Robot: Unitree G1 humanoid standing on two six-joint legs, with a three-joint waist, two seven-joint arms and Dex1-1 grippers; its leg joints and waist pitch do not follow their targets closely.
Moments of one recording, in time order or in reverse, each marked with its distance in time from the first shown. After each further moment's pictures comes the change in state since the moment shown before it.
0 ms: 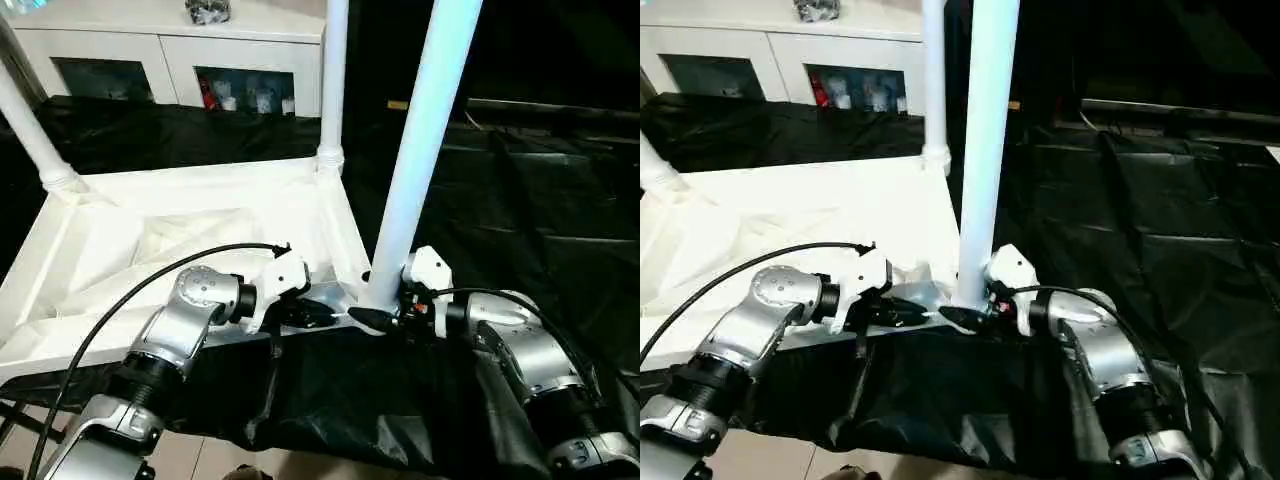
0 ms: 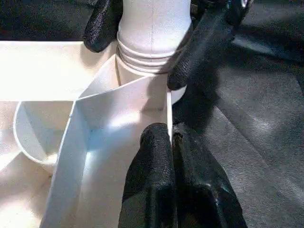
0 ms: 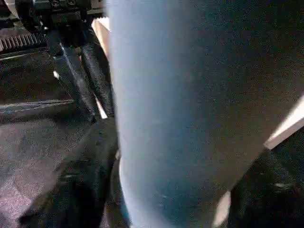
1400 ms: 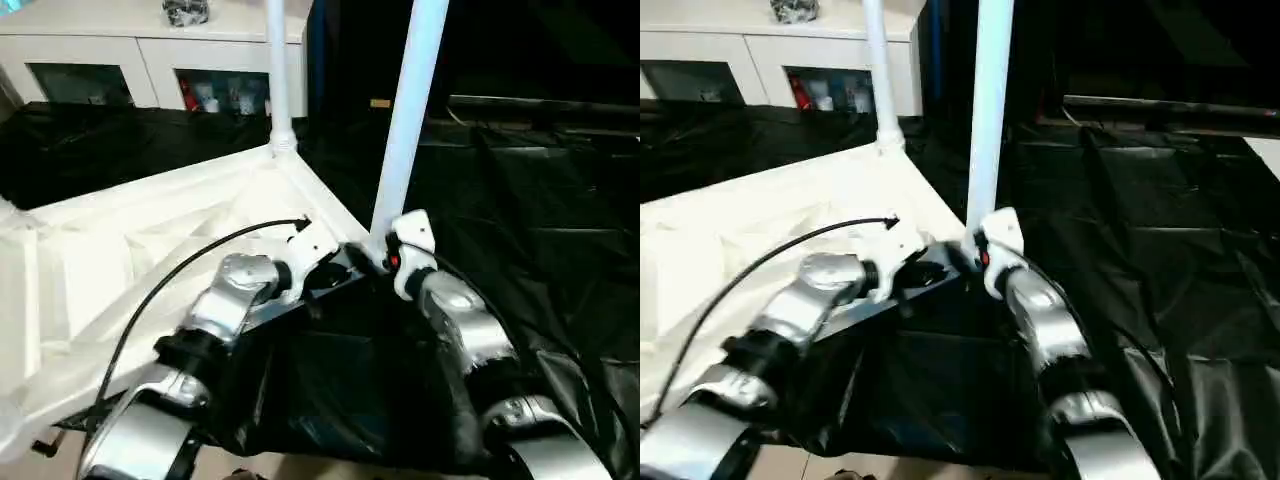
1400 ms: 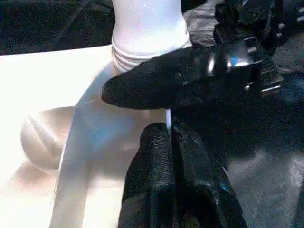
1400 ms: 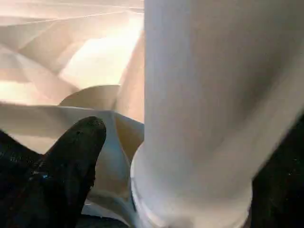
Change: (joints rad) left arm -0.138 -0.136 0.012 0.191 0.076 0.023 0.334; right arm -0.157 0.216 -0.115 0.263 -0.081 -0.013 -0.542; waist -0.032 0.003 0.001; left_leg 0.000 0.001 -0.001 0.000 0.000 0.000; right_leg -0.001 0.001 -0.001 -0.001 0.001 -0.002
